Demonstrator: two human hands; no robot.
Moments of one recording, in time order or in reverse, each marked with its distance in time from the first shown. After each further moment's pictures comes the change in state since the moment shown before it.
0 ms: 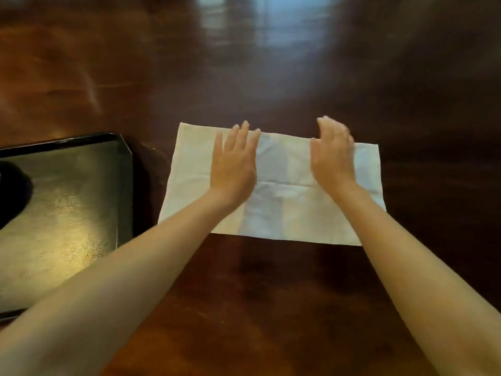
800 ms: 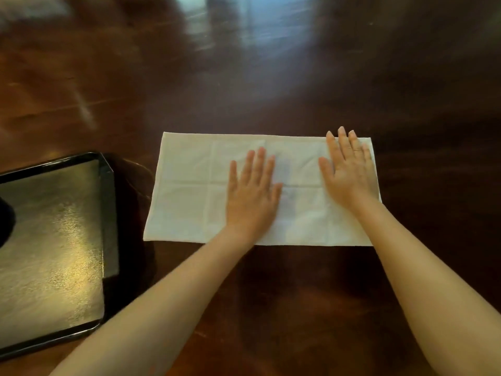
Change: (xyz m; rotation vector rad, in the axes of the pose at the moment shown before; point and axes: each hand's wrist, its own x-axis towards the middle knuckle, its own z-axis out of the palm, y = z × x) left_hand -0.032 0.041 0.031 0.024 -0.028 0.069; right_hand -0.030 0.060 -0.001 -0.233 -0.262 0.078
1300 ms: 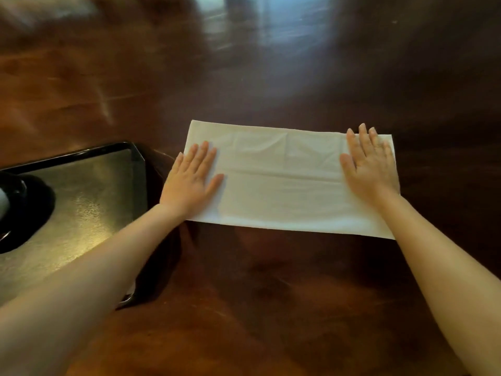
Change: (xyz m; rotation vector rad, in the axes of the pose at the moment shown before) left_hand -0.020 -0.143 -0.033 0.045 -0.266 -0.089; right_hand -0.001 0.004 0.001 0.022 -0.022 -0.018
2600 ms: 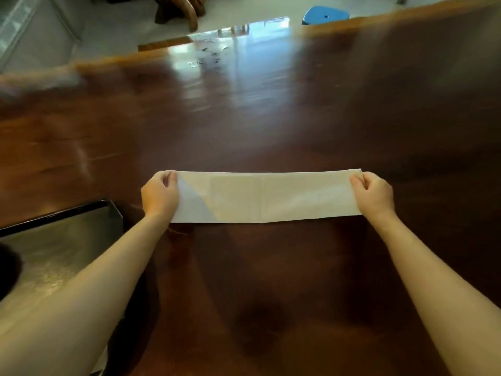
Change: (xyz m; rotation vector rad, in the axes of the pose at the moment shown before) left_hand 0.064 0.013 -0.051 -0.749 0.440 -0.471; right_hand -0.001 0.028 -0.056 0.647 0.241 0.420
